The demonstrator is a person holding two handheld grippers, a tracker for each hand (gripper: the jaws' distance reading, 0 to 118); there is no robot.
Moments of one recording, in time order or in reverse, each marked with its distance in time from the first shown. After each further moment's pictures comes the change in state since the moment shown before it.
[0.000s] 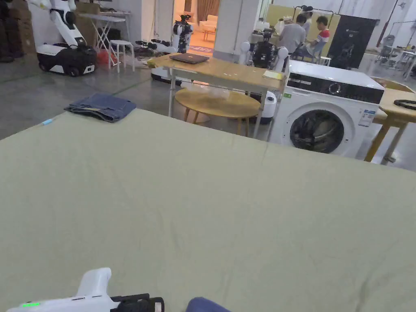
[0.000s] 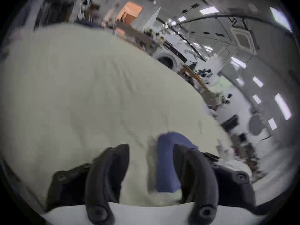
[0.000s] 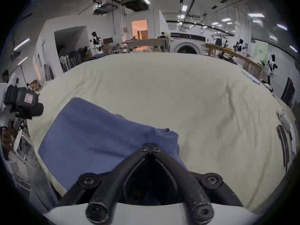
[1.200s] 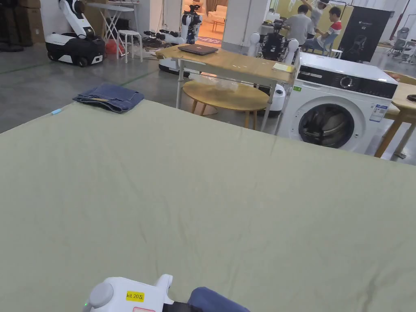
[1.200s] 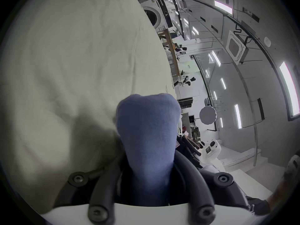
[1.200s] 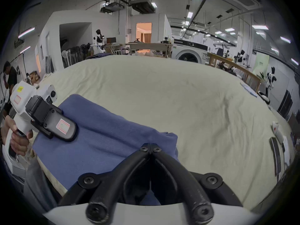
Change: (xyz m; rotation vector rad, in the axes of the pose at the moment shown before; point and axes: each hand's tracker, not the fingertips) left arm -0.015 -0.010 -0.104 -0.373 -0.385 0.209; right arm -0.010 0.005 0.009 0.049 -0.041 0.088
